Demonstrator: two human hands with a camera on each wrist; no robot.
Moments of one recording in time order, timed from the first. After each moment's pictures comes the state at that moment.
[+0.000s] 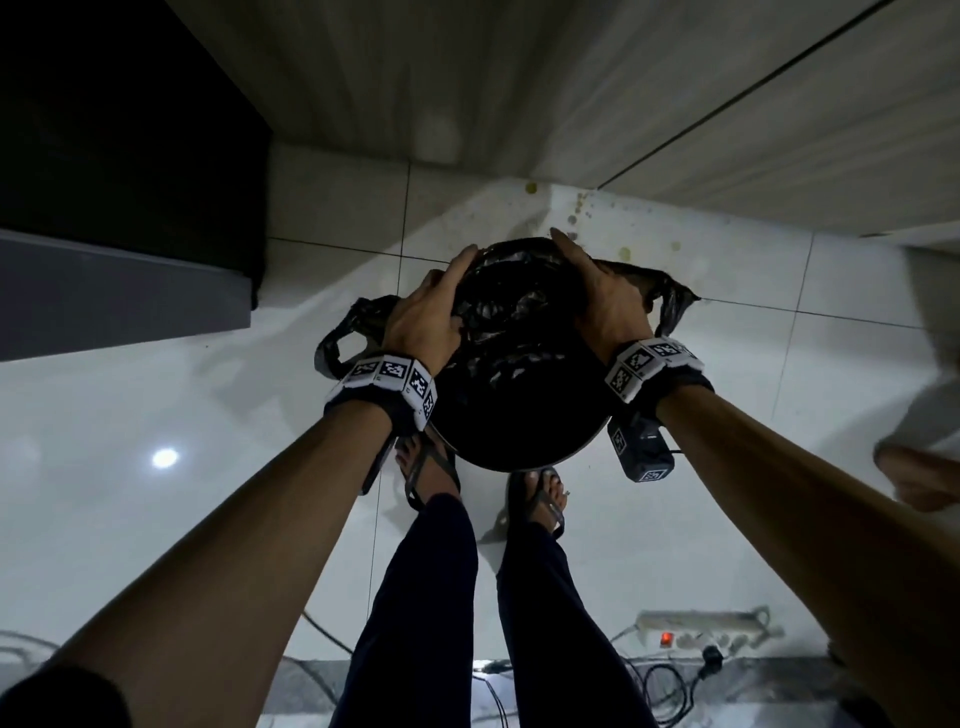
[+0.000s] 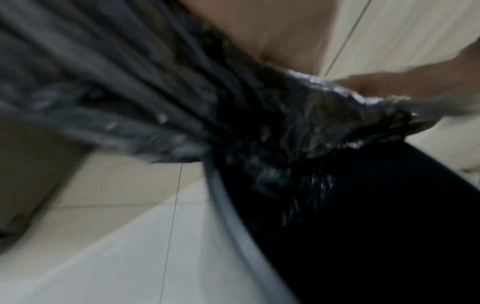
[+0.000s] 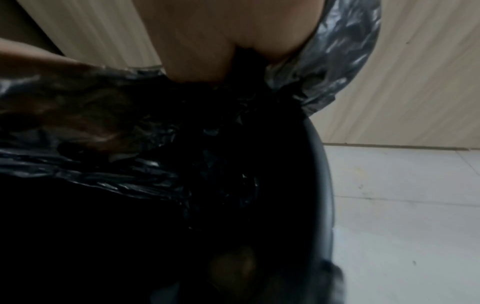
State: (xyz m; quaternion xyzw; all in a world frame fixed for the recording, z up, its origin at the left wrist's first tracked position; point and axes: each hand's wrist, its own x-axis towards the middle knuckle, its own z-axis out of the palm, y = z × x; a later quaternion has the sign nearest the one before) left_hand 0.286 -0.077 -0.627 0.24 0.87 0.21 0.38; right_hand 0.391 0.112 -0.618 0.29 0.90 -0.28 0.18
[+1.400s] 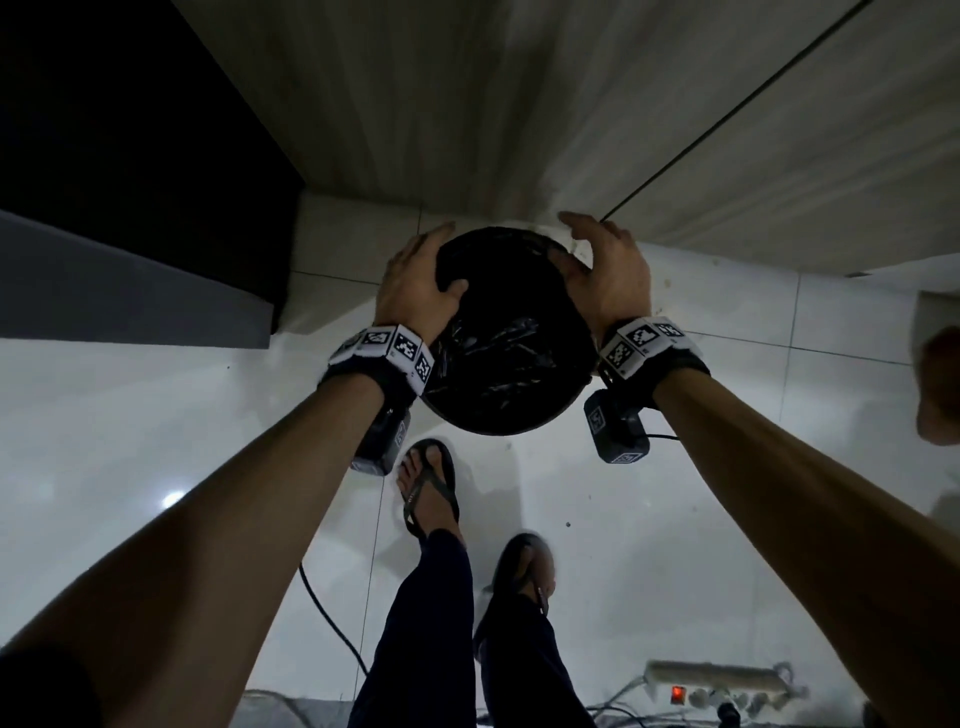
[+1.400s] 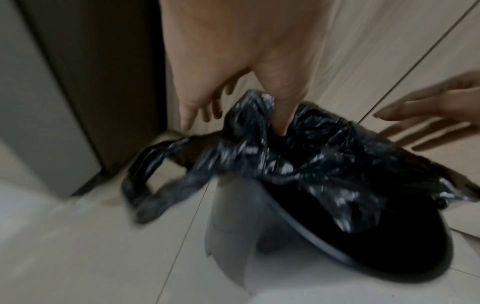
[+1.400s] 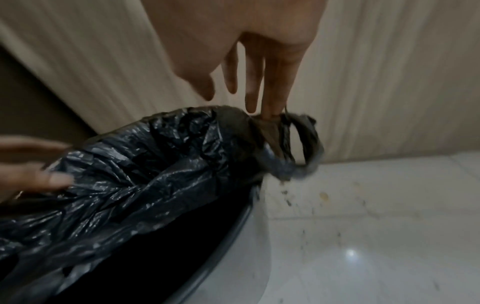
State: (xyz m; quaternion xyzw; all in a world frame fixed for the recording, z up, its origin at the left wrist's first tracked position) left_hand 0.266 -0.063 -0.590 0.17 0.89 0.33 0.28; right_hand 0.367 0.122 -0.577 0.32 0.91 -0.28 0.00
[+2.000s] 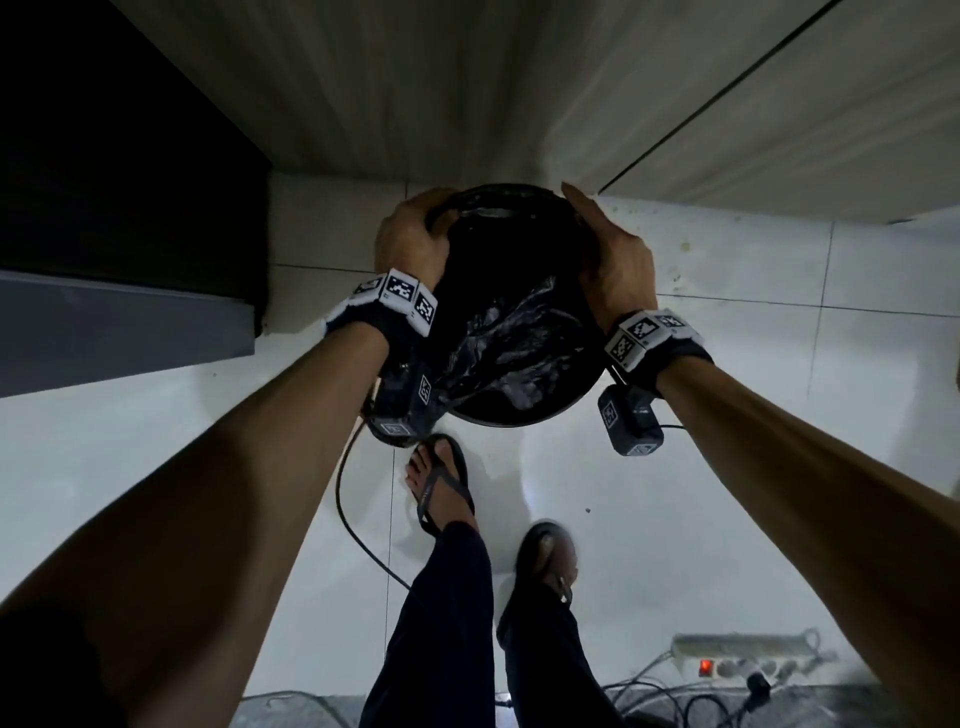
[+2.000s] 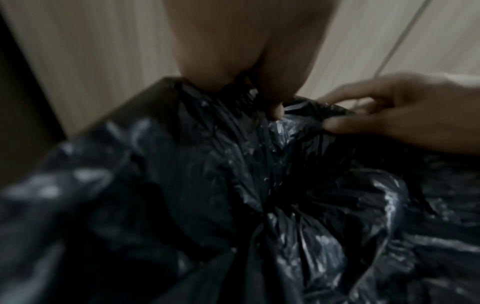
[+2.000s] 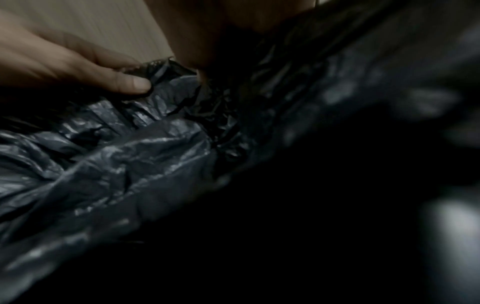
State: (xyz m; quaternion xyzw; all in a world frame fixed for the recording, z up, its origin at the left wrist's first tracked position) left_hand 0.222 -0.028 -0.648 0.14 0.87 0.38 0.28; right_hand 0.370 0.130 -0.635 0.33 0.90 -0.30 0.00
